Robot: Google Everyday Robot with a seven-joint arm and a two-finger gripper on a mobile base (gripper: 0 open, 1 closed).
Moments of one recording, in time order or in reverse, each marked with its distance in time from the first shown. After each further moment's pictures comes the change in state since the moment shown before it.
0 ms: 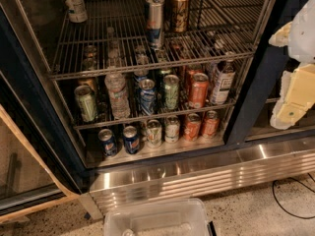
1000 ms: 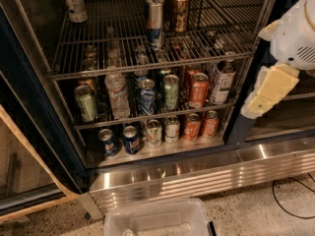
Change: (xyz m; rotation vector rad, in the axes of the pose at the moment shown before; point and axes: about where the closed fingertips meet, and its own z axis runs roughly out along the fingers) arm -0.027 -0.023 0.018 0.111 -0.137 0.083
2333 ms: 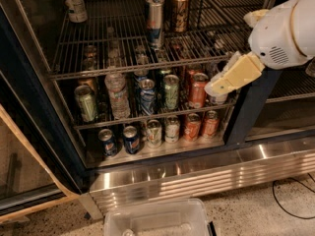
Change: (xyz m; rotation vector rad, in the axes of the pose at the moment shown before) arm -0.061 -0.024 0.011 0.156 -0.355 0.118
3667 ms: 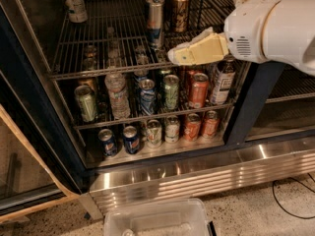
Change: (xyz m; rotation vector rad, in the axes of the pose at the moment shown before) arm -0.075 -0.013 0.010 0.181 -0.360 0.183
